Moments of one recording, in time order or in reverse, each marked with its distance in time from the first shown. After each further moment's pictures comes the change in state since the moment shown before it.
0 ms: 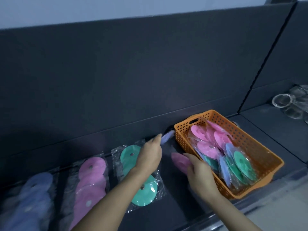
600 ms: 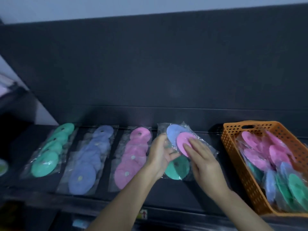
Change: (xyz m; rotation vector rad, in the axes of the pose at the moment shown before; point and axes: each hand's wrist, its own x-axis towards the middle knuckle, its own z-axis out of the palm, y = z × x) left_hand -0.105 0.003 -0.062 -1.525 0.313 -0.638; right_hand -0.012 -0.039 0.039 -0.030 -0.080 -0.762
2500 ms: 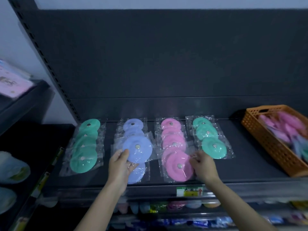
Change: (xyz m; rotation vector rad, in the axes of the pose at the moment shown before) left_hand -0.066 0.068 -0.288 0.092 0.267 0.089; right_hand -0.008 -0.147 0.124 0.294 -0.142 0.980
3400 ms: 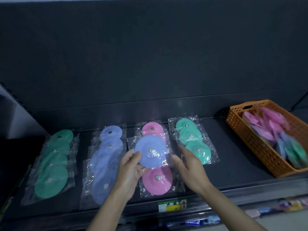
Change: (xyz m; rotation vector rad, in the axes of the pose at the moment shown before) left_hand 0.012 -0.023 0.093 -0.024 -0.252 -0.073; right_hand 0.018 -0.002 -0.030 -0.007 -0.079 -0.306
